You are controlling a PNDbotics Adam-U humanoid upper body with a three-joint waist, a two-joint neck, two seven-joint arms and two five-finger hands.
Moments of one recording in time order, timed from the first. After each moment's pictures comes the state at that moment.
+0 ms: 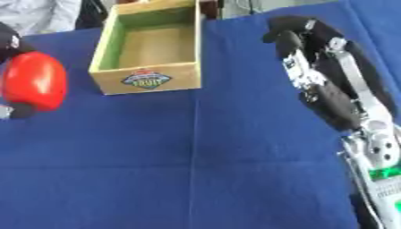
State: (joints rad) left arm -0.59 0.92 -0.05 -1.68 -0.33 -0.40 -0.40; right arm -0.49 -0.30 0.17 -1.98 0.10 0.03 0.08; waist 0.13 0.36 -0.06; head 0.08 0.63
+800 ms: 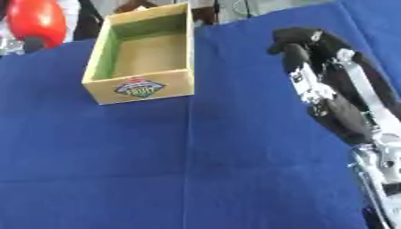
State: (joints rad) left arm -0.88 0.80 -0.03 -1.22 -0.41 -0.46 -0.21; right arm -0.54 -0.31 0.19 -1.98 0.08 0.01 0.10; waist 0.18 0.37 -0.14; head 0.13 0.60
